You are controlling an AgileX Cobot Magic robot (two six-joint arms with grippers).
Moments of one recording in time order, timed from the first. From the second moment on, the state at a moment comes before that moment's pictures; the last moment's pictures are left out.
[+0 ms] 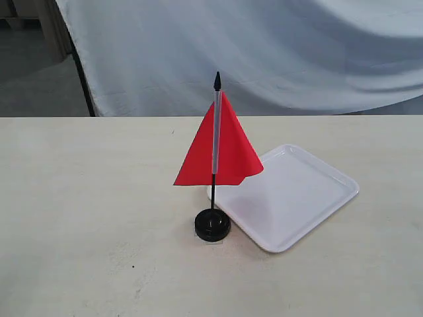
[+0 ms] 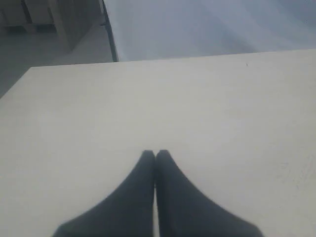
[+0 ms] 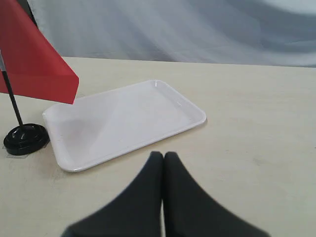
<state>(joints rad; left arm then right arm) -0.04 0.00 0.00 0.05 0.35 0.00 0.12 0.00 0.00 0.00 0.33 0.02</state>
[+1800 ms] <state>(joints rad) -0.04 0.00 0.00 0.05 0.35 0.00 0.12 0.00 0.00 -0.09 -0.38 0.60</state>
